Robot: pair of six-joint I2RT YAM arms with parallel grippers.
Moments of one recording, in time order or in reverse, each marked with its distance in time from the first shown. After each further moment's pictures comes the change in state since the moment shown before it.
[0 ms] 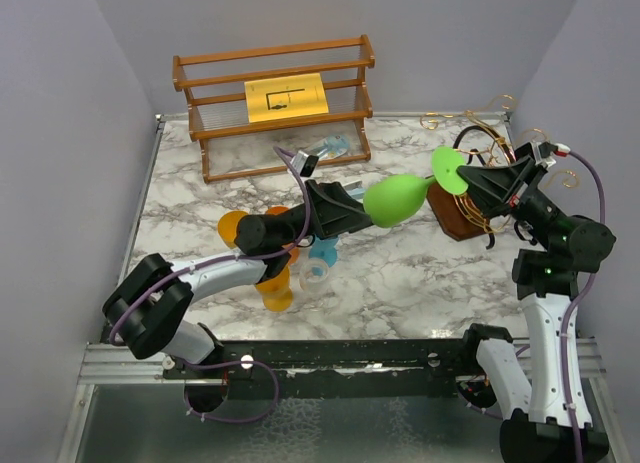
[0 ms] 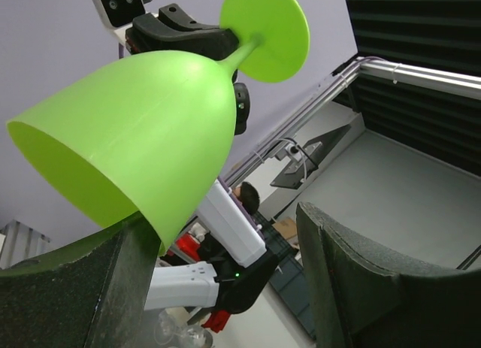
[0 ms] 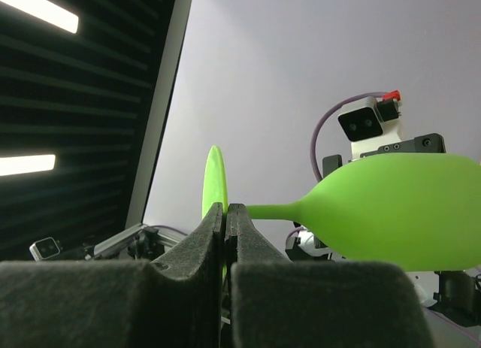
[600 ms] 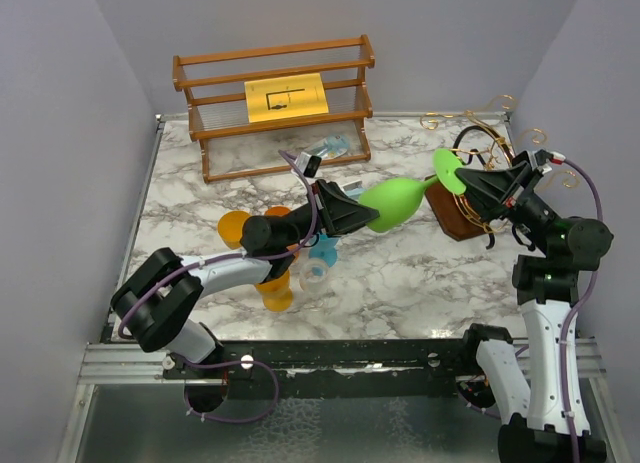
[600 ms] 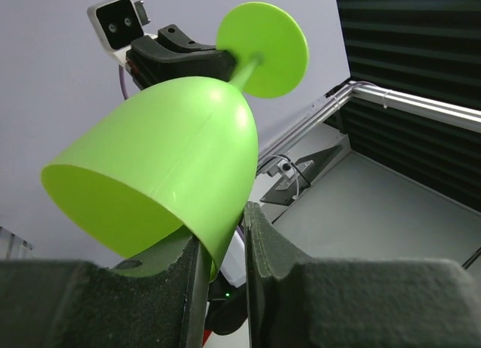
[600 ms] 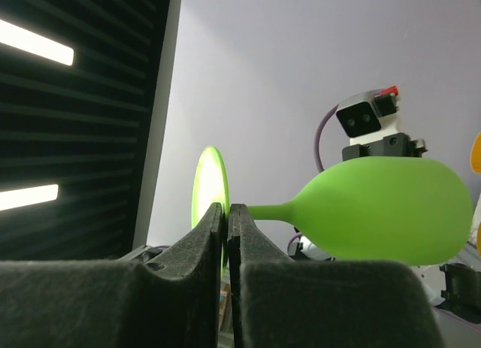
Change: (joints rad) left arm -0.011 0.061 -0.002 0.061 -0.068 -0.056; right arm 0.000 -0.039 -0.013 -0.131 0.012 -0.021
